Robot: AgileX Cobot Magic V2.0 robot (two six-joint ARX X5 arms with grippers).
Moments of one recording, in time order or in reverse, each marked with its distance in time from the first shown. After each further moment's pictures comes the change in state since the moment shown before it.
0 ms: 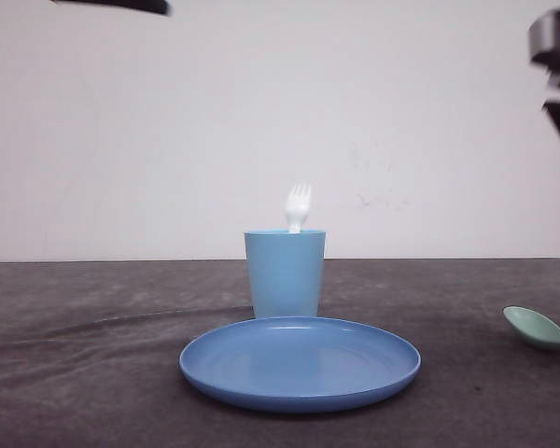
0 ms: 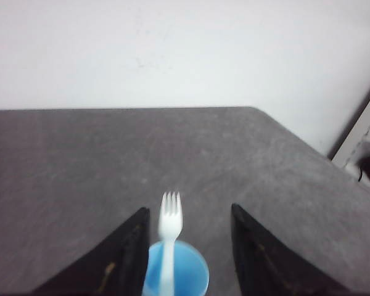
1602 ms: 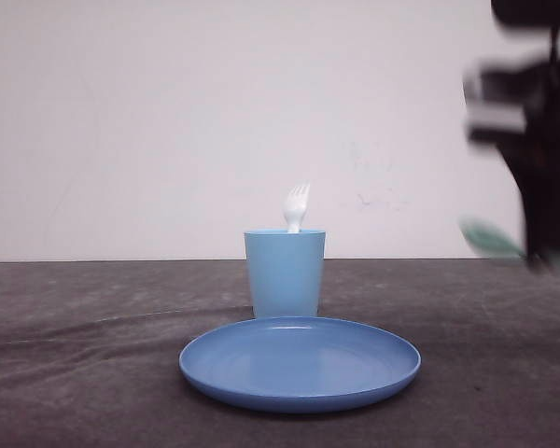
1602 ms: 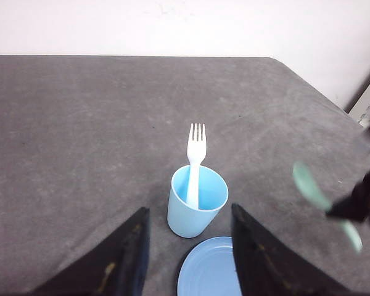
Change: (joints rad) left arm -0.001 -0.227 0.000 -0.358 0.000 -0.026; right arm 0.100 0.109 0.094 0.180 0.125 0.055
